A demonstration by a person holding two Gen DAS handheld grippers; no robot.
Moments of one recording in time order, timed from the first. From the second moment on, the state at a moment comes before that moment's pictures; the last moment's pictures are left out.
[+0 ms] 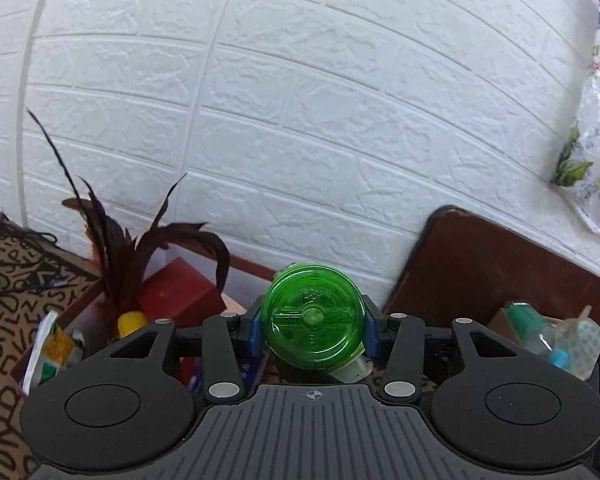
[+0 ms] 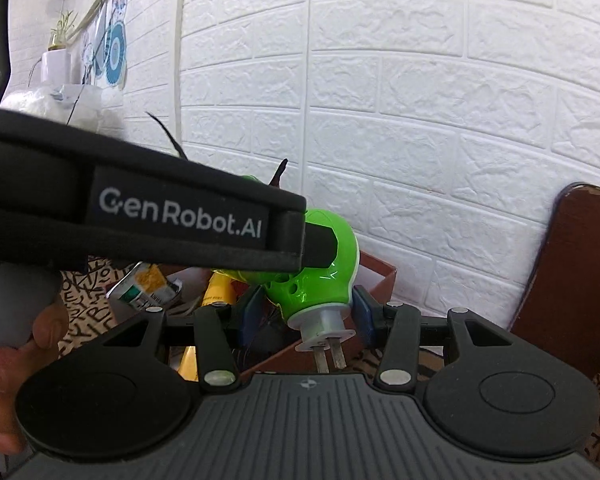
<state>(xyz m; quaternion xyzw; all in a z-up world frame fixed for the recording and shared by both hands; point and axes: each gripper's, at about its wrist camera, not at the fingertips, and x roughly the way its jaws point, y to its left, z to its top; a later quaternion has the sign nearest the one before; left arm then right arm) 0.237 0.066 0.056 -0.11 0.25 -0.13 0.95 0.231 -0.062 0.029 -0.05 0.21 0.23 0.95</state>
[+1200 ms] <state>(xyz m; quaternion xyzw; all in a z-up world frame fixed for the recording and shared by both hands) 0.369 0.085 -0.004 -0.11 0.26 -0.09 0.96 0.350 -0.047 -0.025 0.00 0.22 0.25 0.94</state>
